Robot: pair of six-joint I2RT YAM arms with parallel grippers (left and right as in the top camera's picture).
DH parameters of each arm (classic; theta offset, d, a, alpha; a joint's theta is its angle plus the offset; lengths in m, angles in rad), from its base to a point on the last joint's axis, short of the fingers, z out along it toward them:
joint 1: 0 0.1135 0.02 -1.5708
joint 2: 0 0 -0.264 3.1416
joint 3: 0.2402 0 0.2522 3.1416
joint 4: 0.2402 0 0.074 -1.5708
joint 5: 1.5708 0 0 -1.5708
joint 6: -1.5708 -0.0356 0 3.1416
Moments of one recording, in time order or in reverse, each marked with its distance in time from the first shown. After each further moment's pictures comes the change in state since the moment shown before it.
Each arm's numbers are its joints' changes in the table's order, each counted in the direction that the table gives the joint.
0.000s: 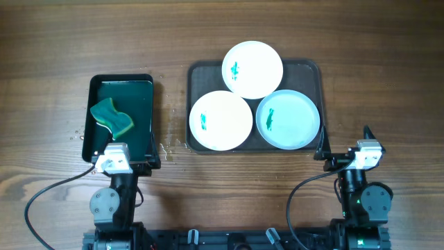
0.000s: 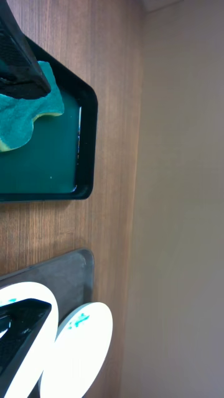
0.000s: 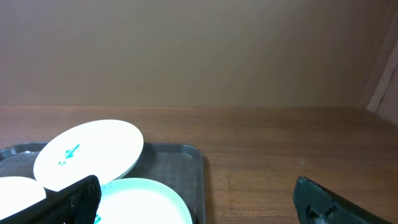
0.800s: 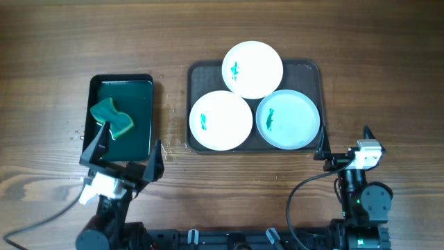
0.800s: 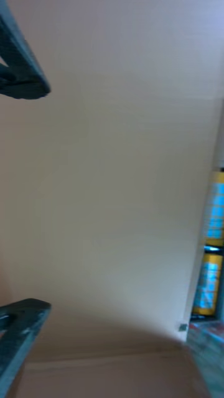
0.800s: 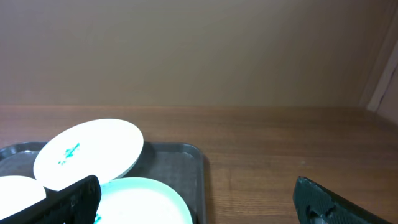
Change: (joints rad) left arm 0.000 0.004 0.071 -0.552 0.281 0.083; right arm 0.000 0.003 0.000 0.001 0.000 0.000
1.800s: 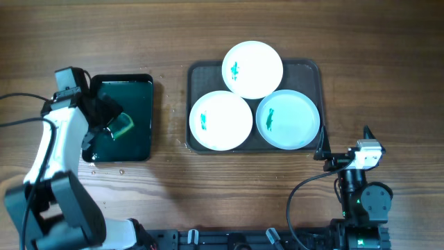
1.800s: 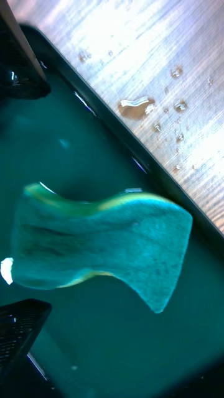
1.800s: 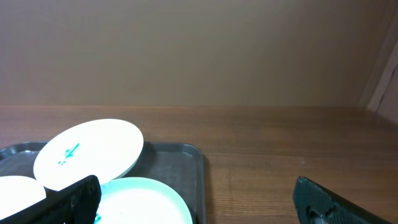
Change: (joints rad) left arm 0.247 1.593 0.966 1.215 -0.435 0.408; right arm 0.000 0.000 0.000 0.000 0.000 0.000
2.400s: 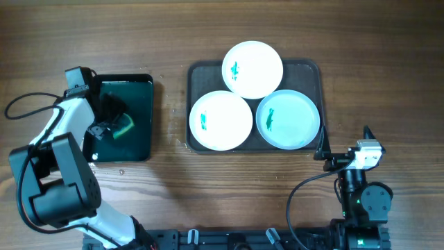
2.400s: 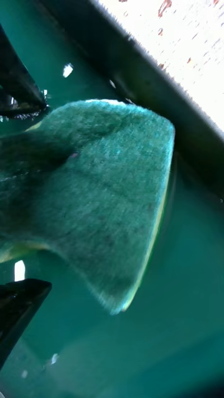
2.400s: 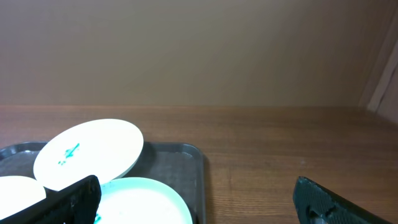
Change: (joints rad) left arm 0.000 0.207 0.002 -0.203 0.124 0.018; right arm 0.000 0.000 0.000 0.000 0.000 0.000
